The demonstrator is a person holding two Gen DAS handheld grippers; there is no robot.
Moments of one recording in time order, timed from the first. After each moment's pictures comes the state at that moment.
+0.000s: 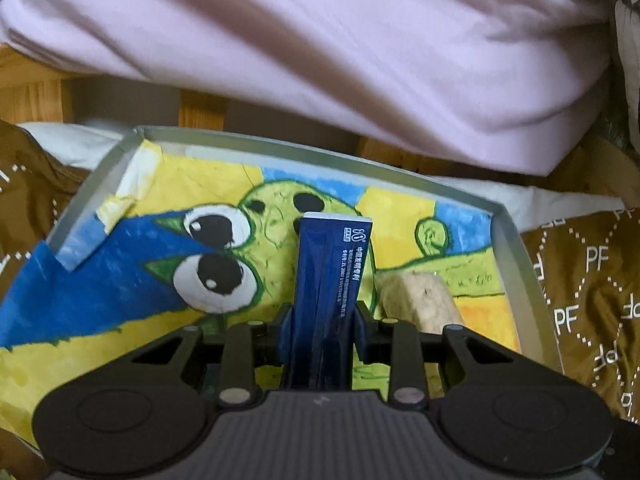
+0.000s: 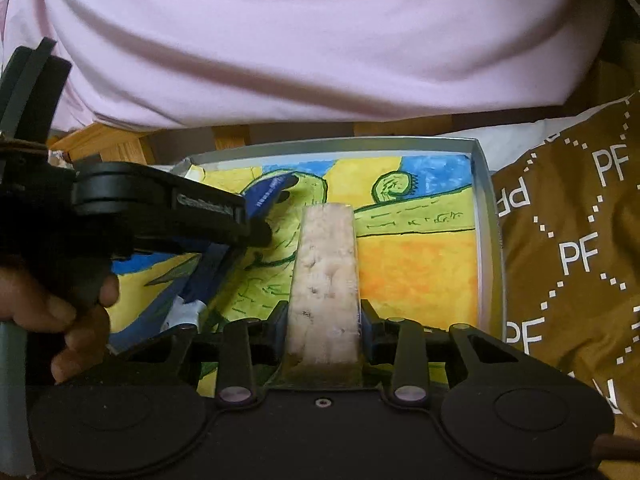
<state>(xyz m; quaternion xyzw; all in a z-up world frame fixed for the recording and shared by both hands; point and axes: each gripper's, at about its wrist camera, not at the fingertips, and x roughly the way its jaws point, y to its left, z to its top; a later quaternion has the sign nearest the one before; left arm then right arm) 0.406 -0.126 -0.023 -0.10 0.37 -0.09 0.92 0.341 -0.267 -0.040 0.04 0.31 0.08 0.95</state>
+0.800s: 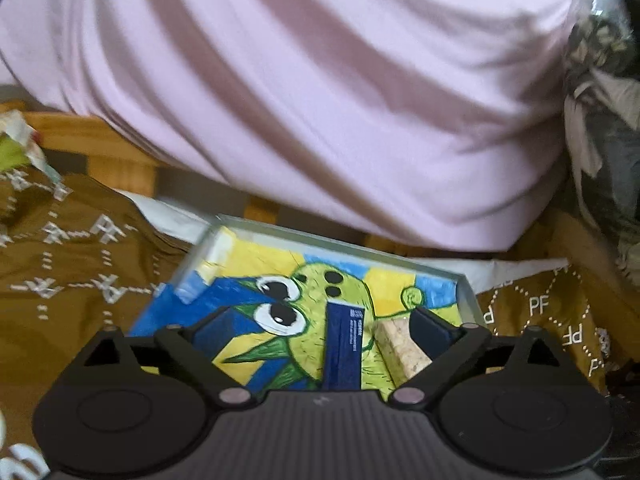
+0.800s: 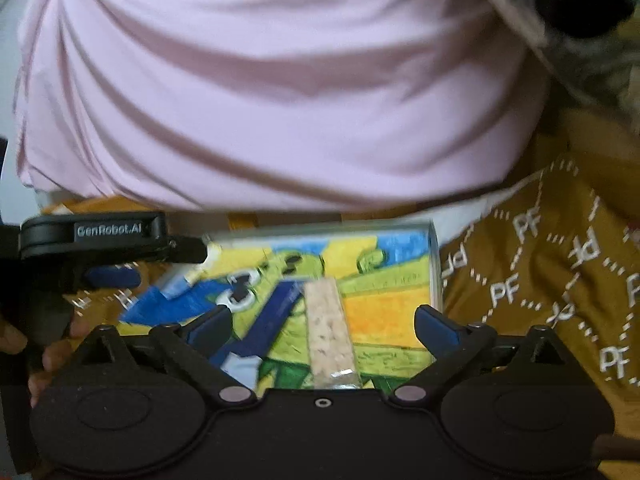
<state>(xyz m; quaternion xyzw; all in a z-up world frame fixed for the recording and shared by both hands) 0.285 -0.066 0.051 -0.12 0.23 -0.06 0.96 0.230 -0.258 0.020 0.06 0.17 0.06 0.98</state>
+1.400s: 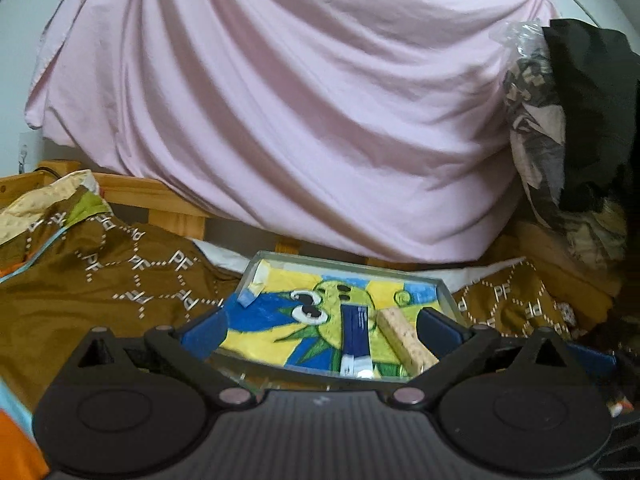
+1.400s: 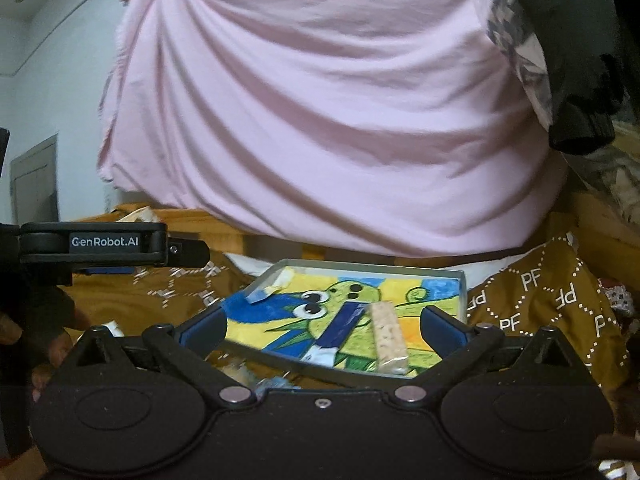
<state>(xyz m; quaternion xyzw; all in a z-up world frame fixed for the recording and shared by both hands) 0.135 -0.038 0.067 -0.08 0.16 -0.06 0.98 0.102 -0.203 0.046 -0.01 0.11 0.11 0.99</state>
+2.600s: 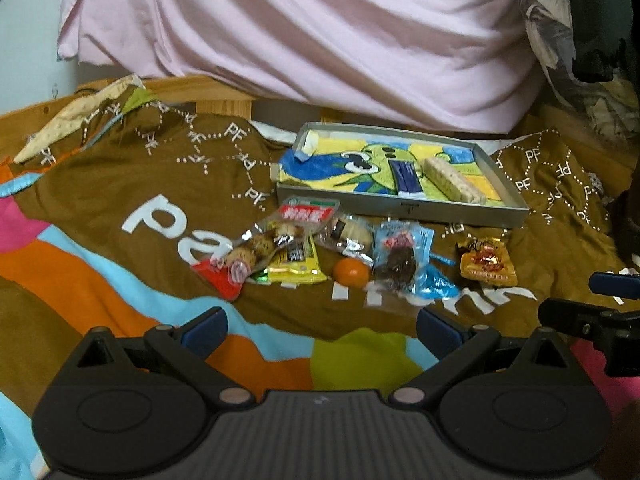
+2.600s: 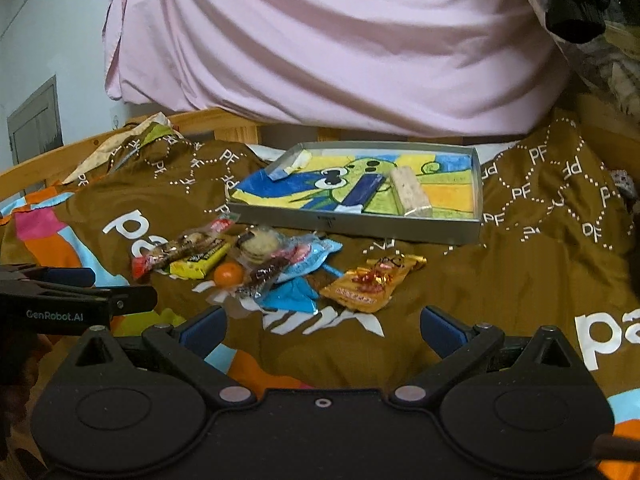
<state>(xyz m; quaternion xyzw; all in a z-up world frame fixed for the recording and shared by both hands) 0.067 -0.007 -0.022 -0.04 0.29 -0.03 0.96 0.061 -0.189 -0.021 0.00 0.25 0.10 0.96</state>
